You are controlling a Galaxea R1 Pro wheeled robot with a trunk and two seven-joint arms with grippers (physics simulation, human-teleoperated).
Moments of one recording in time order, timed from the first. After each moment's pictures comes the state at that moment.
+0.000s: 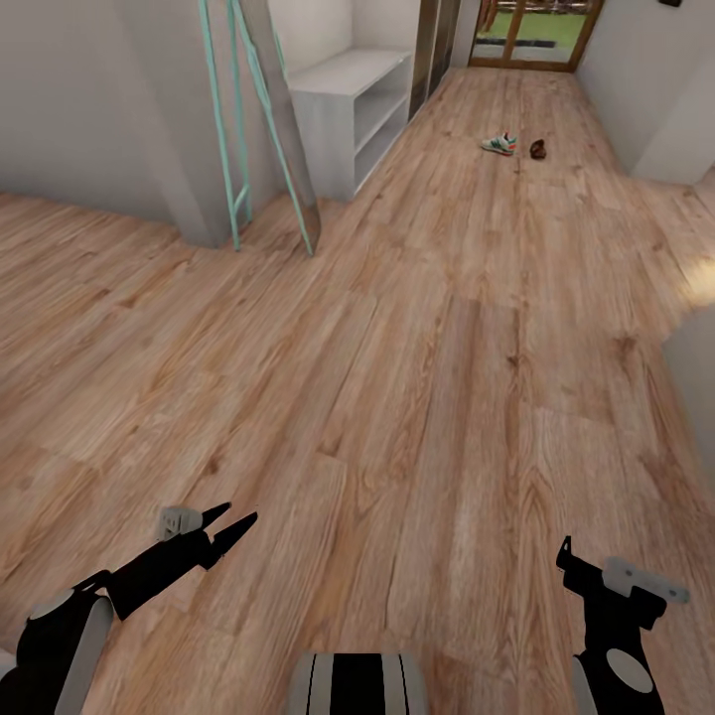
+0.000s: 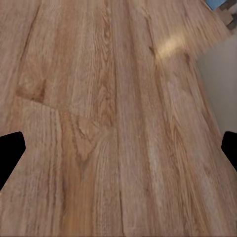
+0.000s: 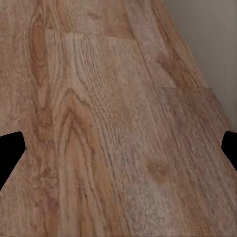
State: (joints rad) left arm -0.21 0.08 0.30 -1.48 0.25 0.45 -0.91; right arm -0.07 0.06 -0.26 -1.52 0.02 0.10 -0.37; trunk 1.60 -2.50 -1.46
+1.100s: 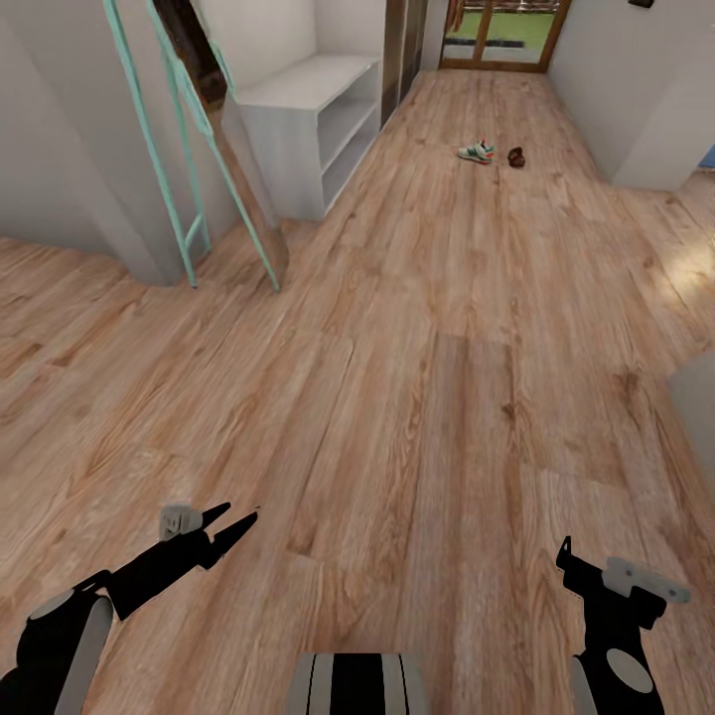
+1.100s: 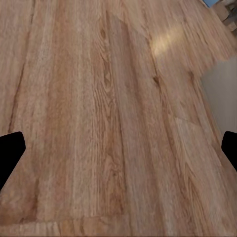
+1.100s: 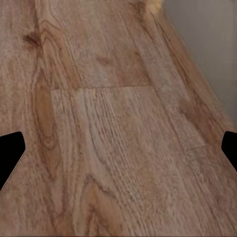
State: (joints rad) left arm -0.21 0.08 0.30 -1.48 0.25 0.45 -0.91; right arm -0.07 0.06 -0.26 -1.52 0.02 0.10 -0.37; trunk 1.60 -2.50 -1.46
